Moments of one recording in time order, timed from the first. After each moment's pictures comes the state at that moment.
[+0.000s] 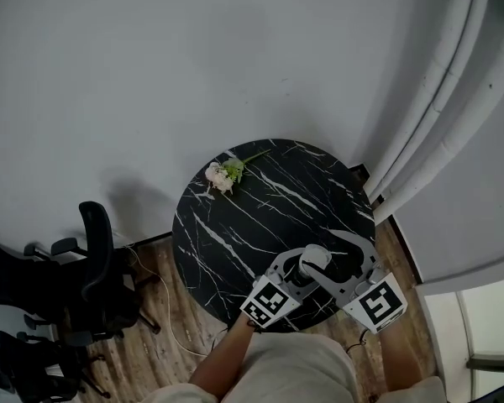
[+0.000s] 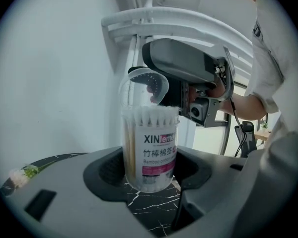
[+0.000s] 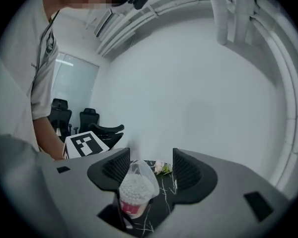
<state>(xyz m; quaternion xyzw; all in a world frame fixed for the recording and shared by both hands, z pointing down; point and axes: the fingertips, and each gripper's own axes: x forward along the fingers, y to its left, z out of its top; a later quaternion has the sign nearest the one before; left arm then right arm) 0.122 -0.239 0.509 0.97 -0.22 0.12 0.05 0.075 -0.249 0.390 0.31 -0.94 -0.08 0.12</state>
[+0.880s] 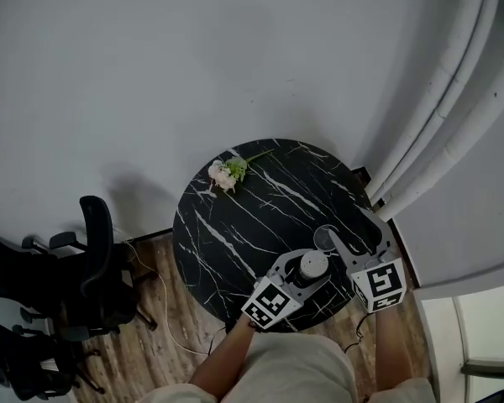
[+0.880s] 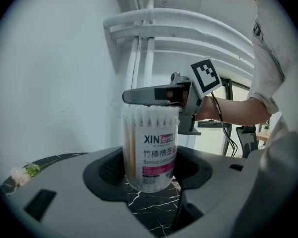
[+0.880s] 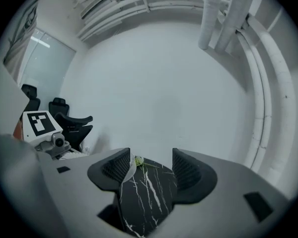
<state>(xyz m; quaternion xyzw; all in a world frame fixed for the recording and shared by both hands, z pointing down) 0.118 -0.238 0.507 0.97 -0.23 0.11 0.05 0.138 -0.312 0.419 0.47 -0.87 -0.04 0.14</state>
